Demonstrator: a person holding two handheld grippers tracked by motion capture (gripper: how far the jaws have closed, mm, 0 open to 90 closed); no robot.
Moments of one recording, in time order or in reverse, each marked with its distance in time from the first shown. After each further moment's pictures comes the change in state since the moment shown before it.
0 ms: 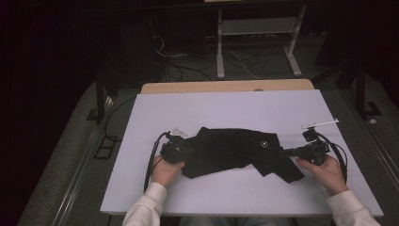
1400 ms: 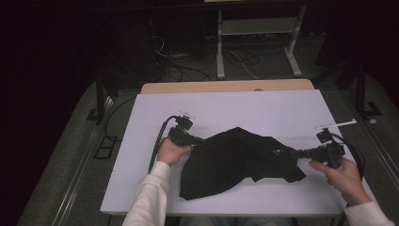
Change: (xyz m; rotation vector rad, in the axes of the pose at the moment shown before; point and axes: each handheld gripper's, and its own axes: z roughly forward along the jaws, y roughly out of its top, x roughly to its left) left arm 0.016 0.059 0.010 0.086 -0.185 -0.019; right arm 0.004 -0.005 -0.036 -0.021 0.098 -0.048
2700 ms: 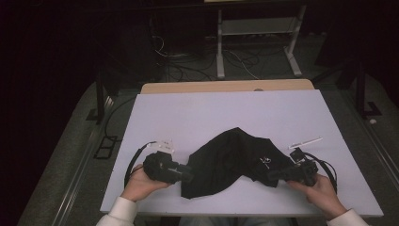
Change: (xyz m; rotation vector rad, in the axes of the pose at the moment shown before) left arm -0.048 -0.078 -0.073 -0.032 -0.214 0.276; right arm 0.034 -0.041 0.063 0.146 0.134 -0.056
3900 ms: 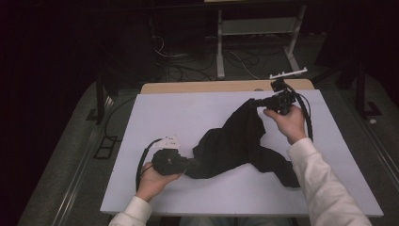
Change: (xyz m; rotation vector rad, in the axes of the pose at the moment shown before) left arm -0.001 0.001 0.013 -0.182 0.087 0.008; right arm 0.024 0.193 -0.024 -0.280 -0.233 -0.116
